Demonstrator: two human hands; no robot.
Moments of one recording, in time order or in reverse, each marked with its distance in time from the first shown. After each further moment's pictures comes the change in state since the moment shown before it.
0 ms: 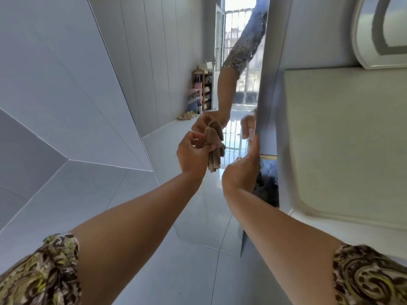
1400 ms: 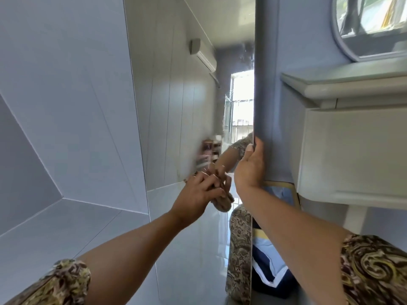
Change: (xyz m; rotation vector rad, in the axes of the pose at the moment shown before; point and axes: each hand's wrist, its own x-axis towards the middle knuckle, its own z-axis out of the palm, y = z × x) left_hand -0.026 -0.220 0.025 0.766 -0.156 1.385; right_hand 0.024 0.135 0.024 0.315 -0.041 -0.330
